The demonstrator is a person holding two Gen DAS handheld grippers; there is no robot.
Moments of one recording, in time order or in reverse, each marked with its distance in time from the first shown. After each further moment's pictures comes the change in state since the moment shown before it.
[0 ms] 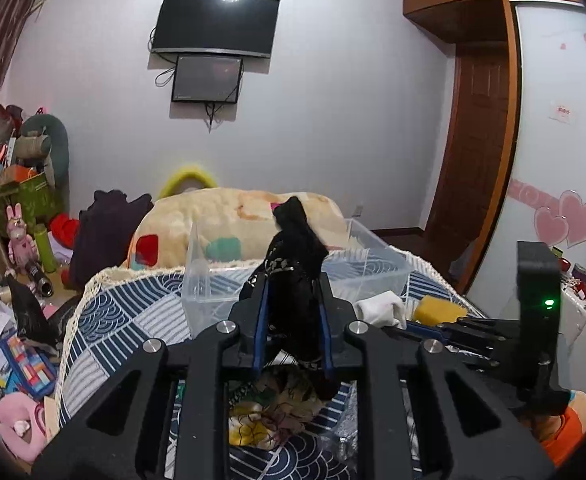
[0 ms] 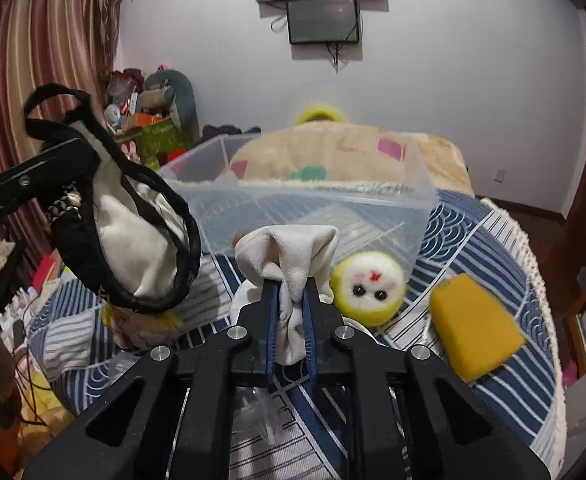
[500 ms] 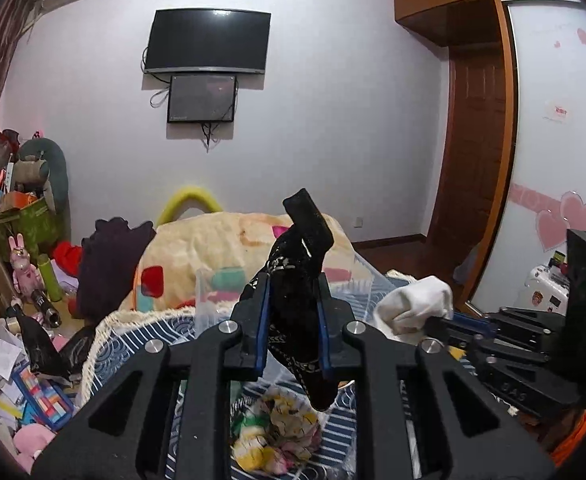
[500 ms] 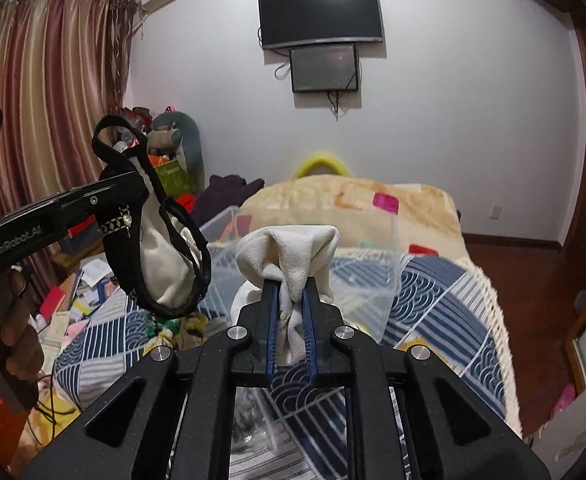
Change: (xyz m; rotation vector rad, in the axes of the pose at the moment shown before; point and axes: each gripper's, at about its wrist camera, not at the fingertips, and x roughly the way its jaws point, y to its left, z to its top) left arm -0.003 0.000 0.046 0.045 -0.036 0.008; right arm -0.043 0.002 0.039 -0.018 -0.150 -0.002
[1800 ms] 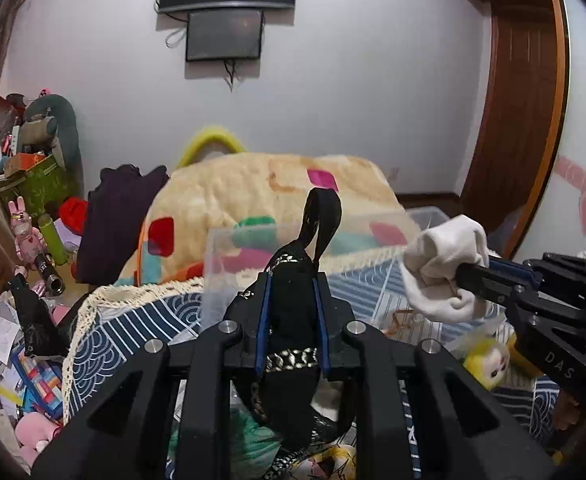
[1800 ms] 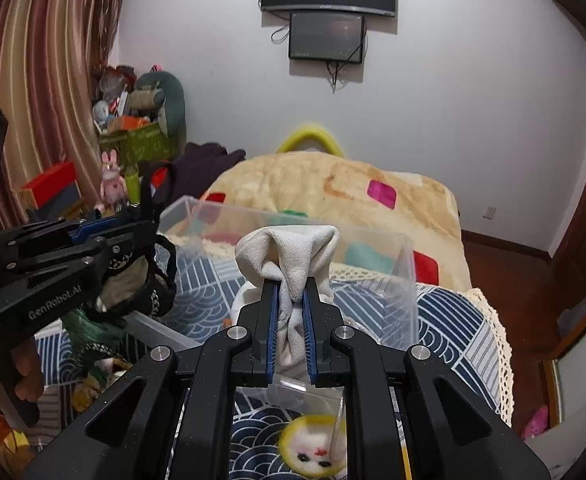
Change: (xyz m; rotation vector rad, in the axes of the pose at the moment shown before) left arm 0.121 0.037 -0.018 -0.034 0.214 0.096; right arm 0.093 -0.005 0.032 -0.090 0.148 -0.062
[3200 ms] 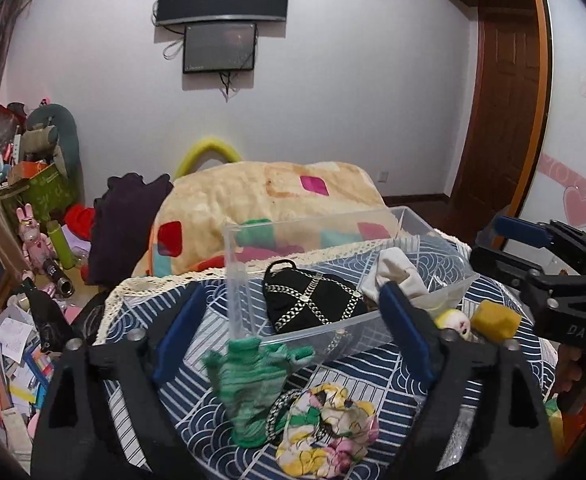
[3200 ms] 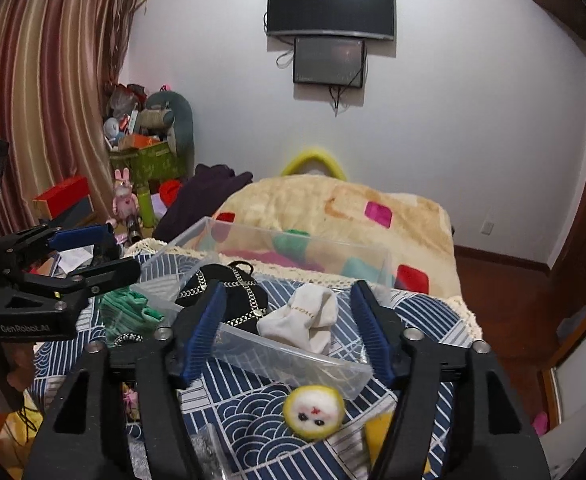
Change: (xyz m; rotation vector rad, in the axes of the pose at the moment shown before) left arm -0.069 0.004 -0.007 0.020 -0.025 -0.025; right arm -0.057 -0.005 0.001 0.004 -0.101 0.007
